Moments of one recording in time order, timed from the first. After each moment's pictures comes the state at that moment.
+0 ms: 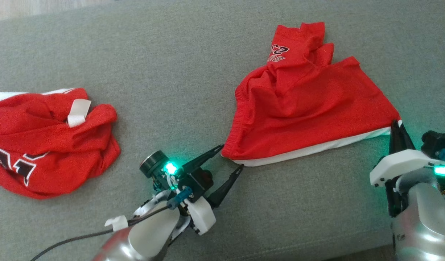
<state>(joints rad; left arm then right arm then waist) -0.53 0.11 -0.84 0.71 -0.13 -0.13 -0.26 -0.41 -0.04 -0.33 0.73 -0.07 0.13 -0.14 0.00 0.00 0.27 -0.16</state>
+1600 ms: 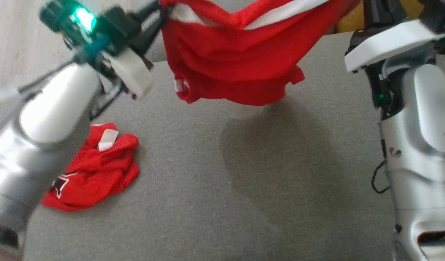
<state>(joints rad) -1.05 0.42 -0.88 0.48 -0.42 -0.13 -0.04 -0.76 -0.07 0.07 0.38 0.15 0.13 0.01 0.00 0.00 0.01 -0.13</state>
